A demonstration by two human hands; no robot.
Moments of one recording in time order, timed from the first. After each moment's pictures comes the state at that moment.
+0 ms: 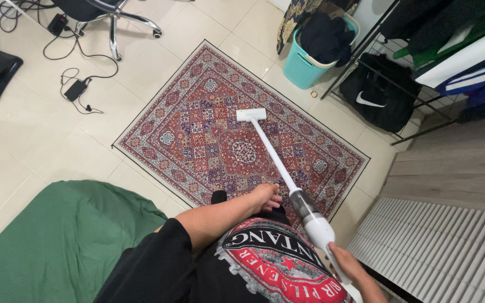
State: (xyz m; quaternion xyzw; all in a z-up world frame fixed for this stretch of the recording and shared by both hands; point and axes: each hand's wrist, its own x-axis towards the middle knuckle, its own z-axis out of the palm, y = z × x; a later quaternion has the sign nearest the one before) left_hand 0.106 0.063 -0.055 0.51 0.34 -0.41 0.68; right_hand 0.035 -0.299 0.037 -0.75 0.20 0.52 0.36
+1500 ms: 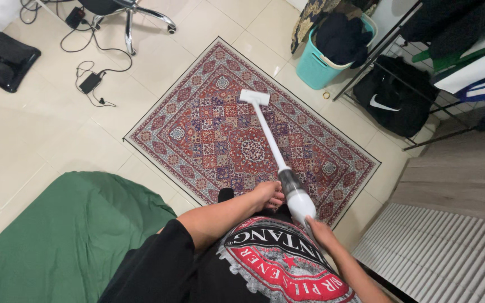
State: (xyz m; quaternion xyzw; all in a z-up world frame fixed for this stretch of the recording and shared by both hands) left_hand 0.099 0.090 -0.032 0.49 0.35 -0.37 0.70; right_hand 0.085 -0.186 -0.018 -0.85 0.04 0.44 0.29
